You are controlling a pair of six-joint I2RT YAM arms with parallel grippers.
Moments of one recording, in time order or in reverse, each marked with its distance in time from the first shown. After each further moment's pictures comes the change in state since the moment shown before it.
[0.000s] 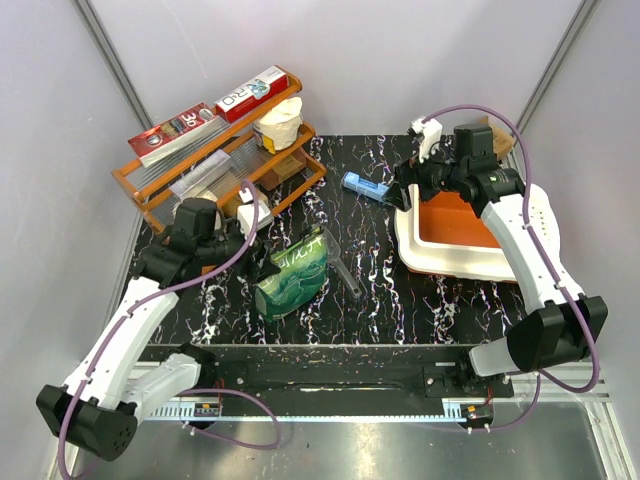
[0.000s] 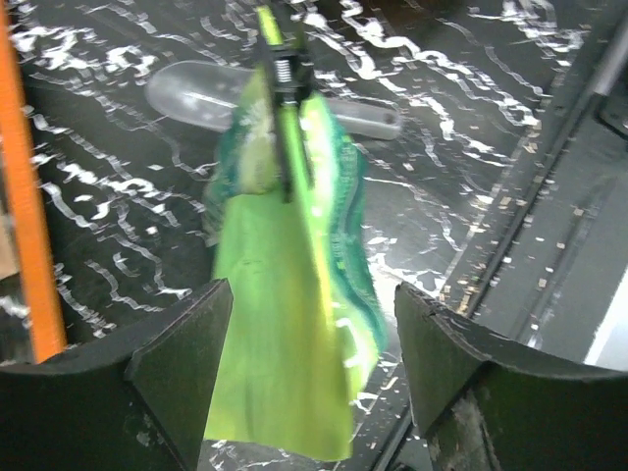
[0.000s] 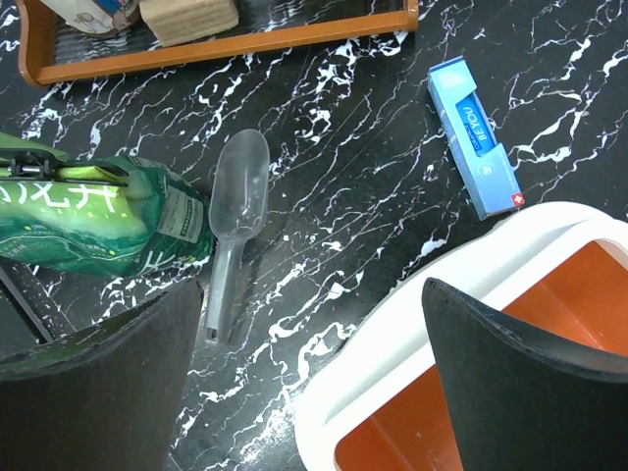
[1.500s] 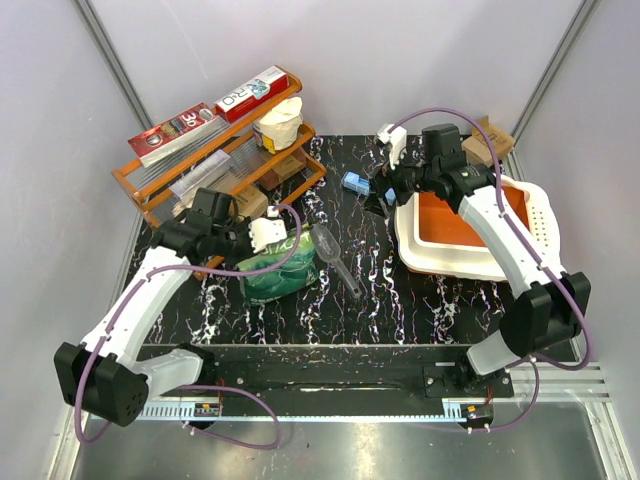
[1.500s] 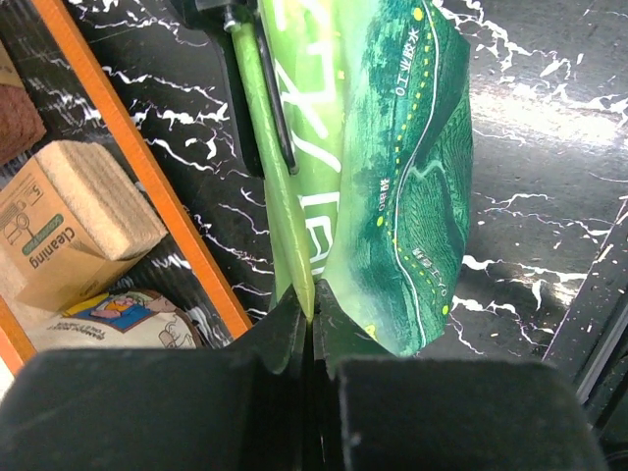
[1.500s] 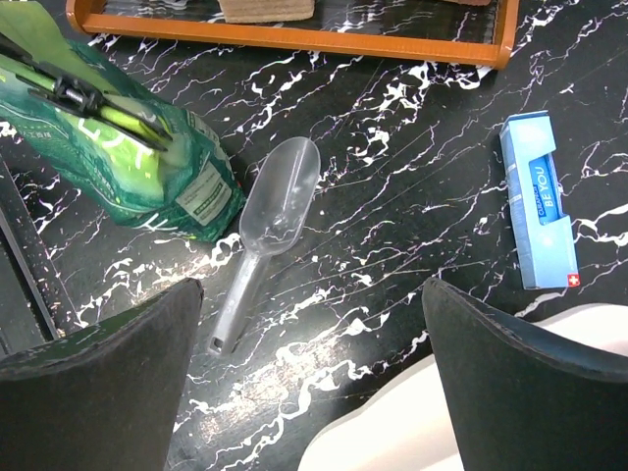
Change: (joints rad) left arm 0.013 0.215 0.093 -0.154 -0.240 0.621; right arm 0.125 0.092 0.030 0.032 -0.052 -0.103
